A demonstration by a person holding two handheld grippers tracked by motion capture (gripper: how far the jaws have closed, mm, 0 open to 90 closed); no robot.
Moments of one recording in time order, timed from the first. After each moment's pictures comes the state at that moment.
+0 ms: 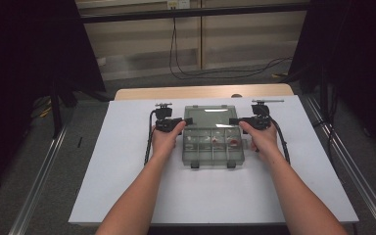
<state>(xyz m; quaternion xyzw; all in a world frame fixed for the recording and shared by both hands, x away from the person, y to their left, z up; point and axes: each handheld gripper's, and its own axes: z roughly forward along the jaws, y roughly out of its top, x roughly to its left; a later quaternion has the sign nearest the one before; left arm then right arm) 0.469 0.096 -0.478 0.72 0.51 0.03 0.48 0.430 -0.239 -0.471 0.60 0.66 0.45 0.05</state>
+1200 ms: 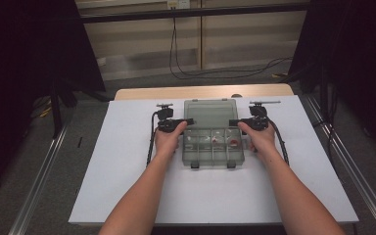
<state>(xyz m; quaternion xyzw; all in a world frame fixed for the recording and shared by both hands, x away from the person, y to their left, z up) 0.476 0.092 -0.489 0.70 0.53 0.00 0.48 0.437 -0.237 -0.483 0.60 0.67 0.43 0.05</state>
